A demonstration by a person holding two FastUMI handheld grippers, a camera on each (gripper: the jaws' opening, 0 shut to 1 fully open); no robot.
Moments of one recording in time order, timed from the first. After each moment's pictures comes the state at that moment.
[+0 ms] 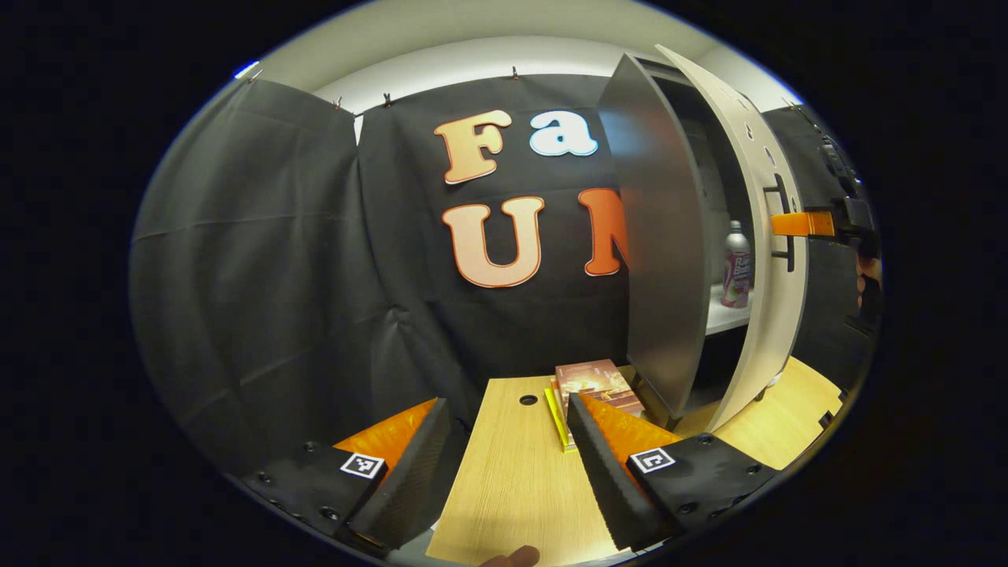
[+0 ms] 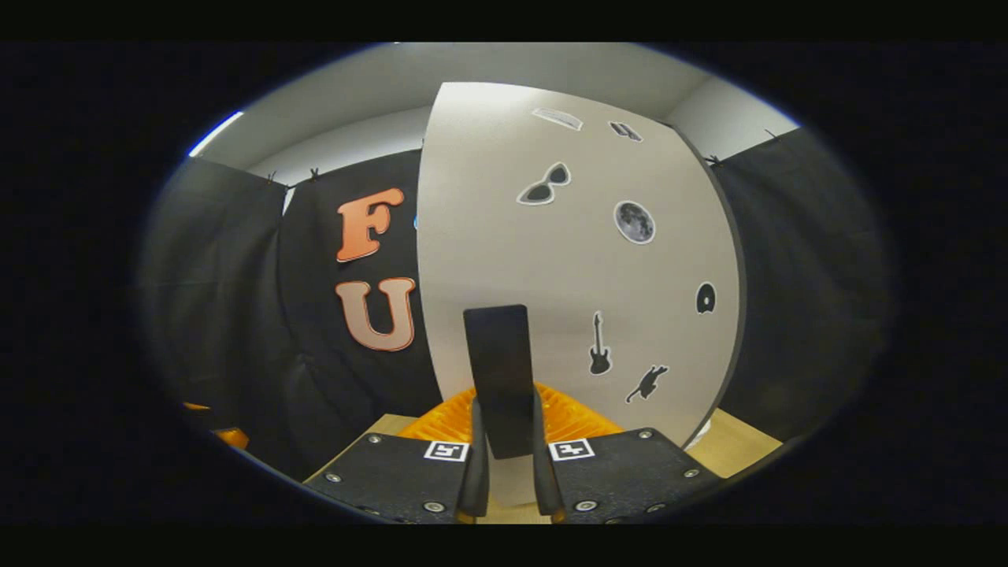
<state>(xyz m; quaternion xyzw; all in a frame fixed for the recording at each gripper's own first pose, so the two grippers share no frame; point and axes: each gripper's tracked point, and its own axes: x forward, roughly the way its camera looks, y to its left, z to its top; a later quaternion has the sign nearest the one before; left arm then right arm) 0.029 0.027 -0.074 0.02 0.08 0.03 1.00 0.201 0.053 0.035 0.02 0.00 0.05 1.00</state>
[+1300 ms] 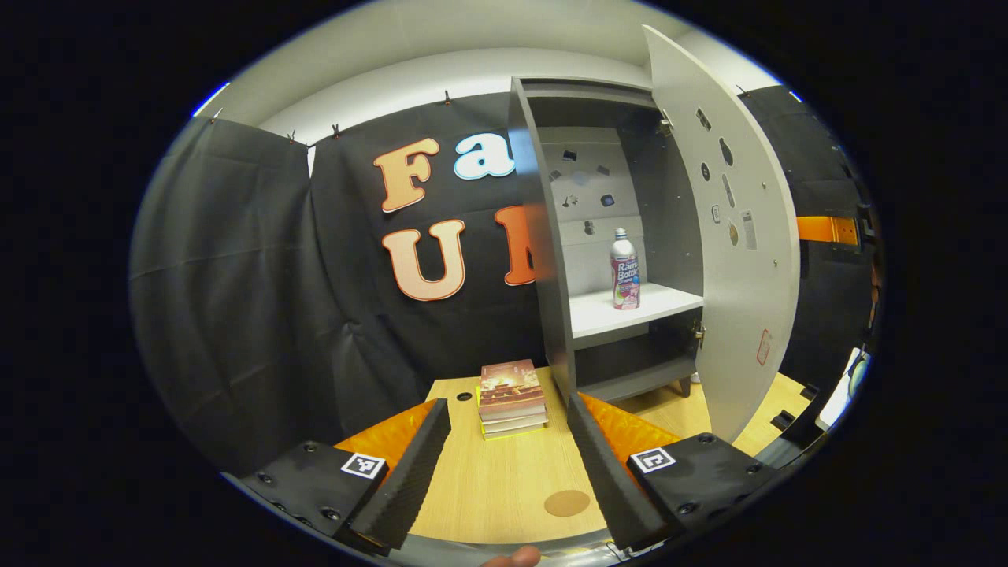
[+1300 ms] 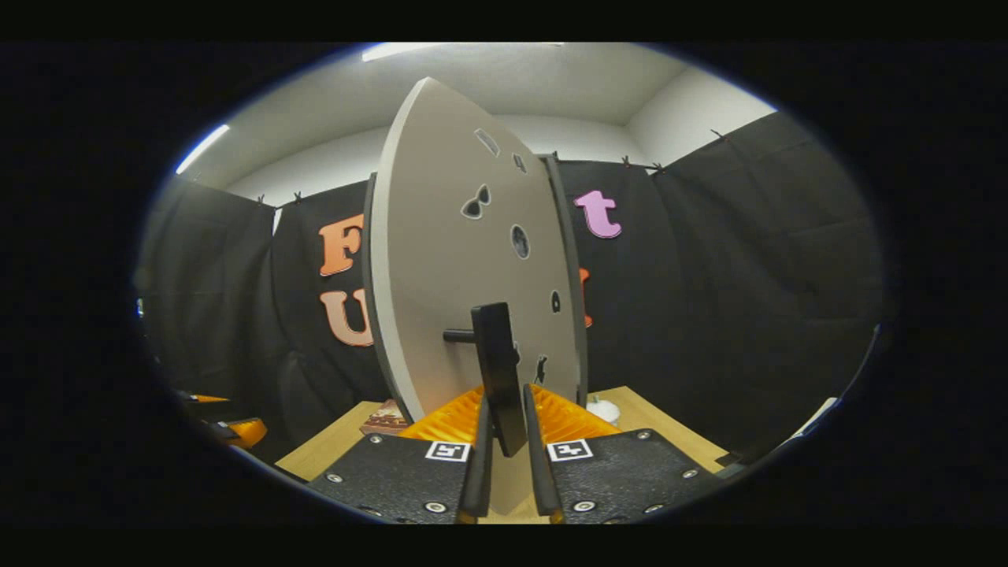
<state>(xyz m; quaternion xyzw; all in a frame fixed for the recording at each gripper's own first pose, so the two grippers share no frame) -0.084 -0.152 -0.045 0.04 0.07 -0.03 1.00 0.165 -0.009 0.038 0.03 -0.02 0.02 1.00</state>
